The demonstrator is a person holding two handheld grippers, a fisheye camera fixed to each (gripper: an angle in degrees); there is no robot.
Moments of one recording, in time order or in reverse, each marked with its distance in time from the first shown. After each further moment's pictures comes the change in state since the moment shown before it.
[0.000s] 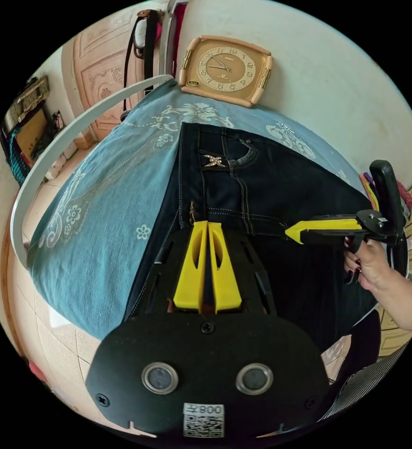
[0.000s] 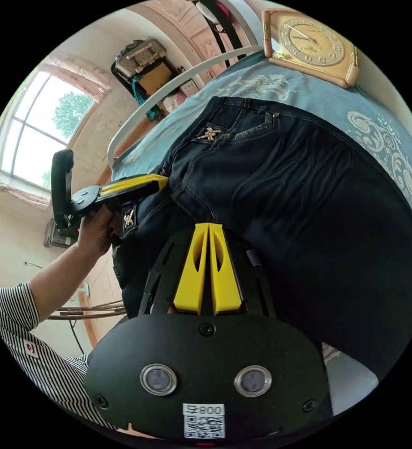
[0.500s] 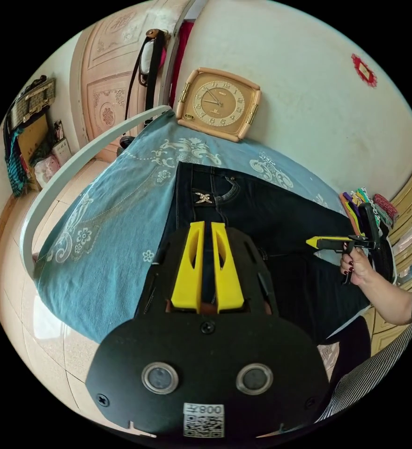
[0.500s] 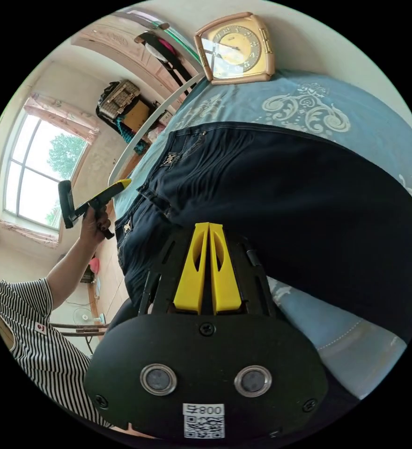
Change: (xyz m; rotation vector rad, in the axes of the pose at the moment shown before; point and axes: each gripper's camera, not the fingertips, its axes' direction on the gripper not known) left arm 0.029 -0.085 -0.019 0.159 0.079 -0.009; right arm 0.115 0.057 -0.105 0.138 -0.036 0.179
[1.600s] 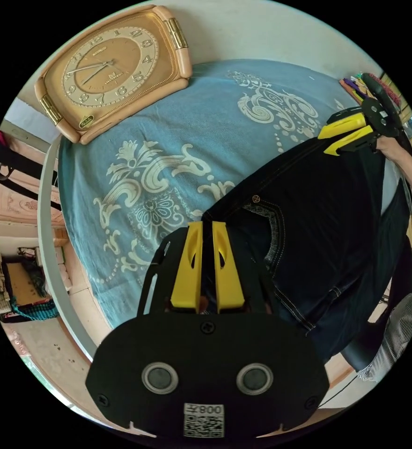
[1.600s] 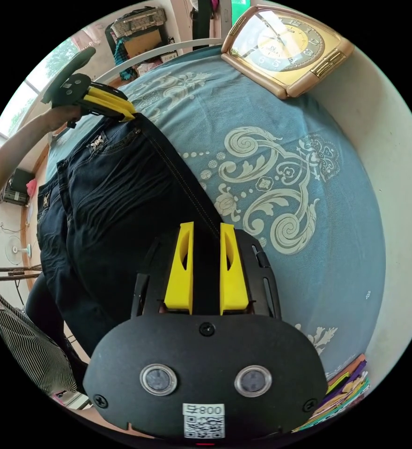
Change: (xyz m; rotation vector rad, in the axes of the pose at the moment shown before) left arm 0.149 -0.399 0.254 -0.478 -0.125 0.655; right arm 0.038 -0.189 -0.014 -0.297 0.421 -0.402
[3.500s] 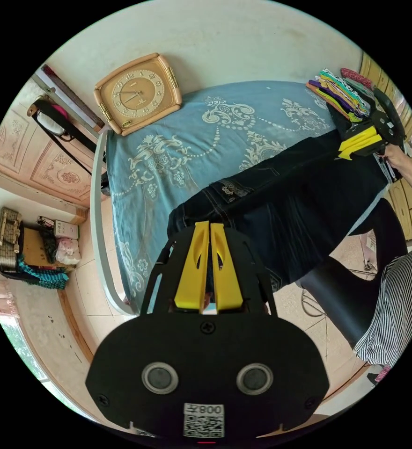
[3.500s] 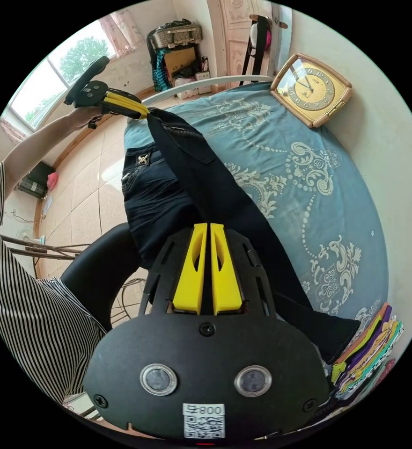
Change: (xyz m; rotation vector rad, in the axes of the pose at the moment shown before) left arm -0.023 0.403 -0.300 0.088 -0.079 -0.050; right arm -0.333 0.241 -0.142 0.098 -0.053 -0.028
